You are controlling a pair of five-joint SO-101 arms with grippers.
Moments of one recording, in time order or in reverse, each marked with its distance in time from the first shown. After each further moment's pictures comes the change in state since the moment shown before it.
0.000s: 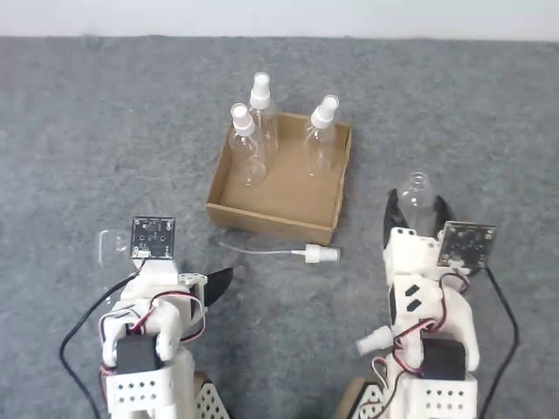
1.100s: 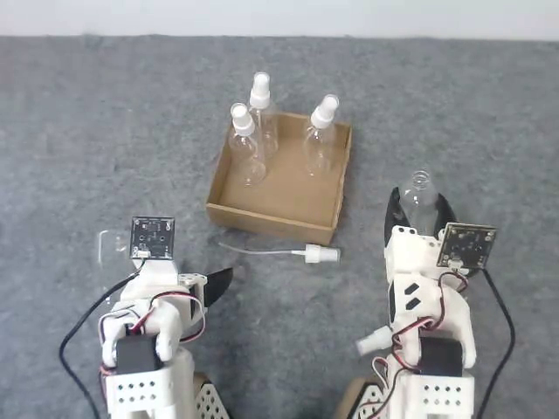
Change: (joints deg) left arm 0.0 0.0 0.0 0.0 0.0; right arm 0.7 0.0 3.6 -5.2 -0.4
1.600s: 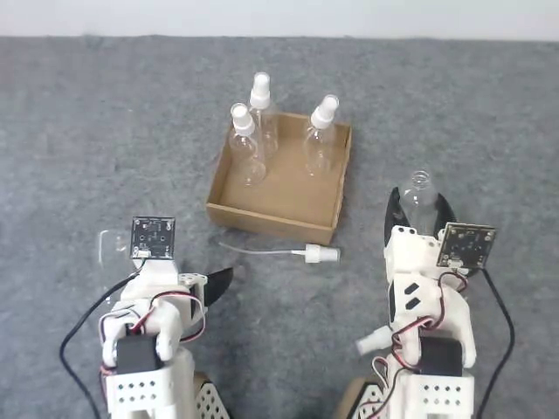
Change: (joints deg) left arm 0.0 0.0 0.0 0.0 0.0; right arm 0.0 0.0 0.0 0.0 0.0
